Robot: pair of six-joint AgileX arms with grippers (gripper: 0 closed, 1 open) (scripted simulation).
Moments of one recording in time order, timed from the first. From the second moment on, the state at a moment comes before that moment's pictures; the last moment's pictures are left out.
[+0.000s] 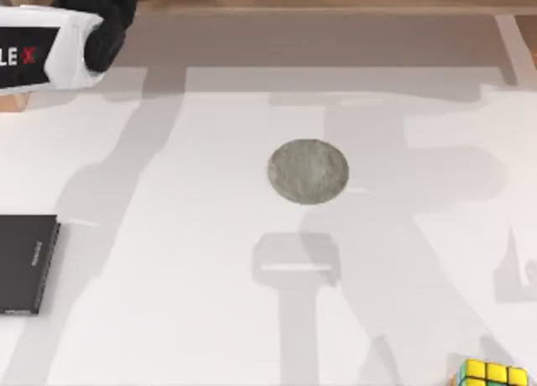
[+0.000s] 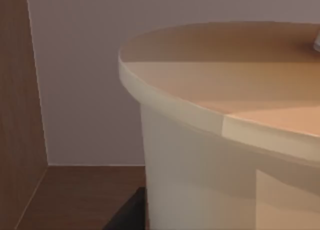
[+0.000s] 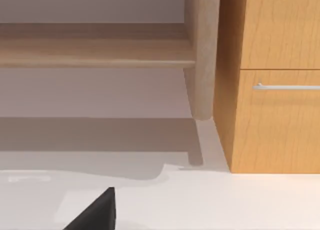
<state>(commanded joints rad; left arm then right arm) -0.28 2.08 1.42 0.66 -0.23 0.00 0.00 0.00 0.00 0.00 0.00 0.00</state>
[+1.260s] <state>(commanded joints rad) -0.32 1.85 1.13 0.72 -0.28 0.00 0.00 0.00 0.00 0.00 0.00 0.00</state>
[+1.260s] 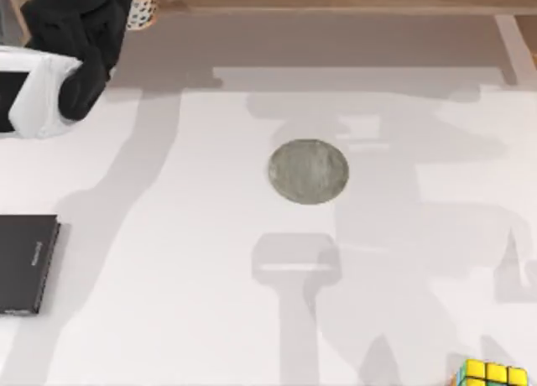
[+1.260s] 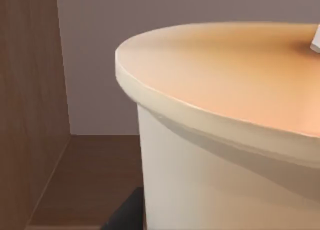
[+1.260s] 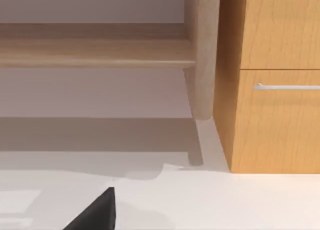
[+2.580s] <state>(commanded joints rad) -0.82 2.15 1.11 1.03 -0.73 0.04 0.00 0.00 0.00 0.00 0.00 0.00</state>
